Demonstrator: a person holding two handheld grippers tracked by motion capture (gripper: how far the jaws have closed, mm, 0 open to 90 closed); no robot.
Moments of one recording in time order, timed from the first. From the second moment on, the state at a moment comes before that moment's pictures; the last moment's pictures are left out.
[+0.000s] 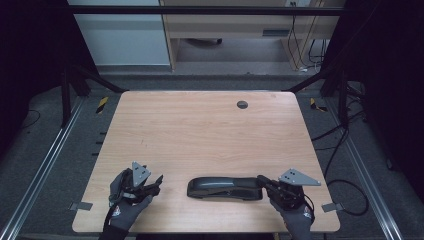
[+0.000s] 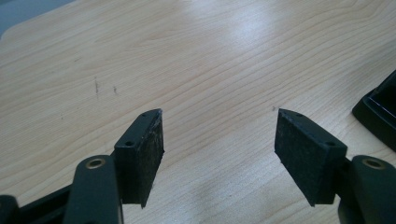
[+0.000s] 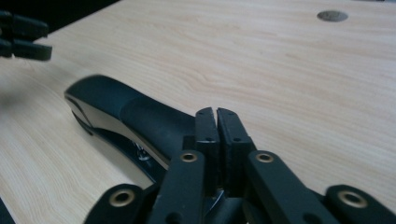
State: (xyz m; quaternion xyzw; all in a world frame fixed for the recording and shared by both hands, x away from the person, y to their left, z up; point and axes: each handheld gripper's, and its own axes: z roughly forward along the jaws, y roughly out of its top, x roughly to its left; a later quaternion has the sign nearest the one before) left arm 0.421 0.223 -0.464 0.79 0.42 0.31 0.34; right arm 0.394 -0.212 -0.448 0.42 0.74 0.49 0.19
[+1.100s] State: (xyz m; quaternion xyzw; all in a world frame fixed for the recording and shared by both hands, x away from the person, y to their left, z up) left arm 0.426 0.229 -0.469 0.79 0.43 0.30 0.33; right arm 0.410 -0.272 -0.463 0.50 0.70 0.43 0.28
